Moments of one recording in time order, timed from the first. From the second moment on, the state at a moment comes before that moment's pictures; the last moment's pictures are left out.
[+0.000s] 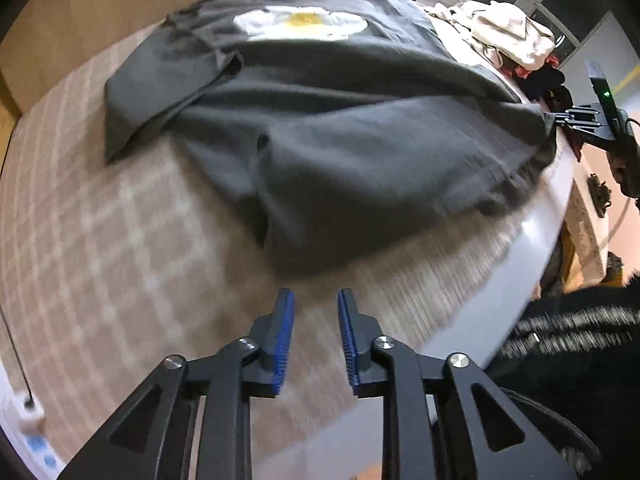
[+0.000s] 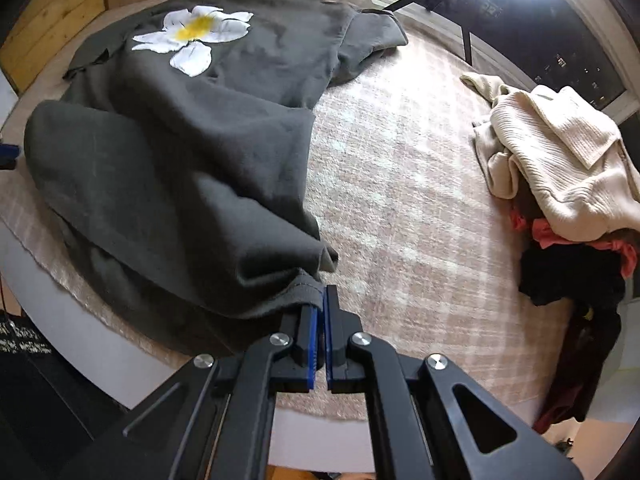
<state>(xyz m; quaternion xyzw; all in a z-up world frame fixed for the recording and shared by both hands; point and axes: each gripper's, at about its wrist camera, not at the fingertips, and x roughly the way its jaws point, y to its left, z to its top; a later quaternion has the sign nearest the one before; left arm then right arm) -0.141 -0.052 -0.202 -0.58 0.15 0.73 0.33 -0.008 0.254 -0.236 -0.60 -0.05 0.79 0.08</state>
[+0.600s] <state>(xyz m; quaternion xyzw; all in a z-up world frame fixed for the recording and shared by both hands) -0.147 -0.062 -0.163 -0.55 0.13 0.76 0.32 0.004 0.257 -0.204 -0.55 -0.03 0.83 0.08</state>
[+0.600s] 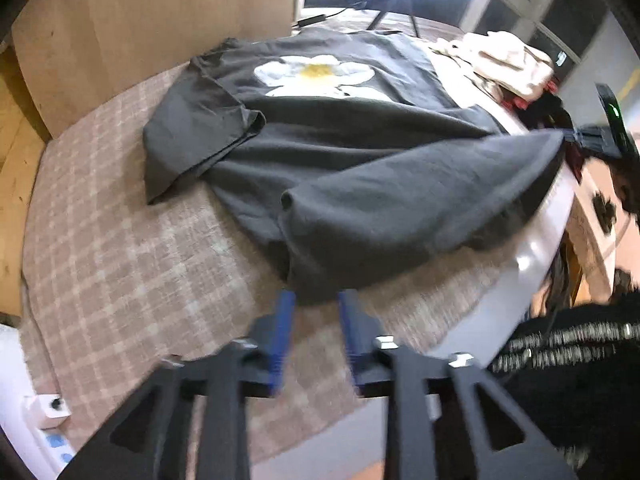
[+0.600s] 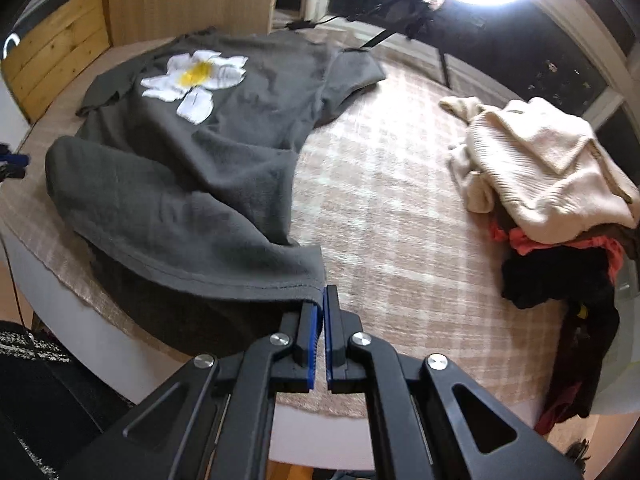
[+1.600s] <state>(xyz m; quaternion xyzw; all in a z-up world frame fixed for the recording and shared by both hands) -0.236 -0.079 -0.168 -0.62 0.10 0.74 0.23 -0.084 0.332 -0.226 -0.55 0.12 0.82 0.07</state>
